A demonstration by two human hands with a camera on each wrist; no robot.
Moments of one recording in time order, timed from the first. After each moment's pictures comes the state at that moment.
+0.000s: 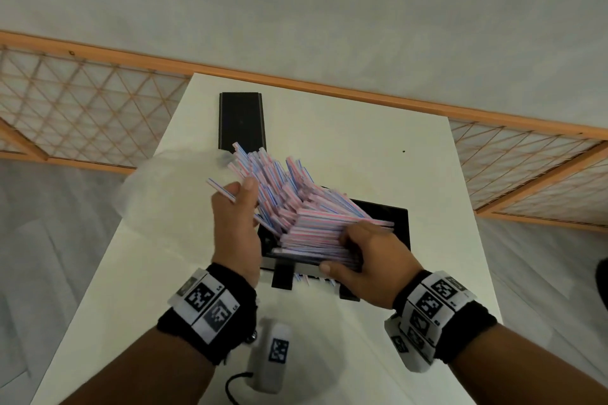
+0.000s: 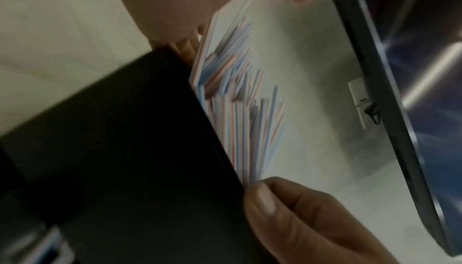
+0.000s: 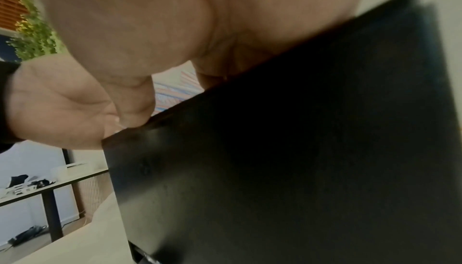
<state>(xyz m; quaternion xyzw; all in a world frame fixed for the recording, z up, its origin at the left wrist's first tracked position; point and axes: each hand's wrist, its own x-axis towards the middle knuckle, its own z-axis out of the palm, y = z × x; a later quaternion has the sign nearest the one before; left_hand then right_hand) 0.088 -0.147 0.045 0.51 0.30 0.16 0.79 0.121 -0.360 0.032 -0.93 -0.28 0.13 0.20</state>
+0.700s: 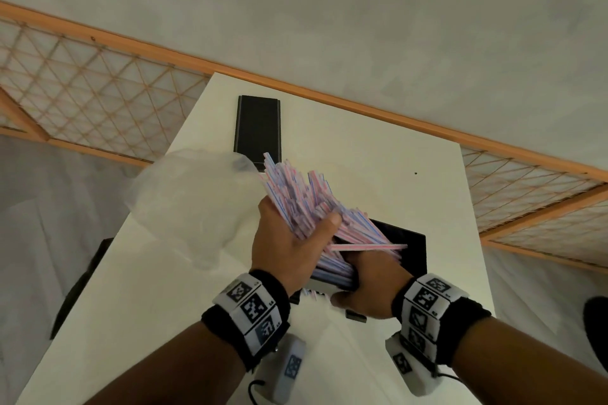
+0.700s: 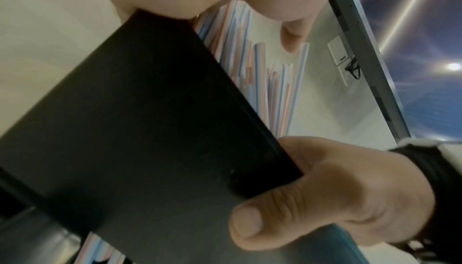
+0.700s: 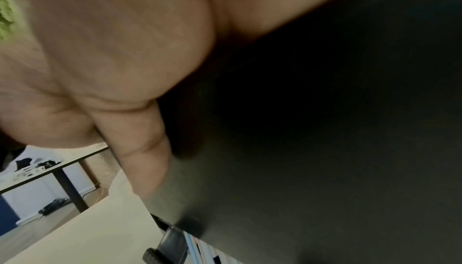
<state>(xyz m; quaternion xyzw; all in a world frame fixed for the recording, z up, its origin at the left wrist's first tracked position) 0.087 -0.161 0.032 0.70 0.24 0.11 0.66 0.137 -0.328 0.036 -0.91 -0.24 0.32 0.10</state>
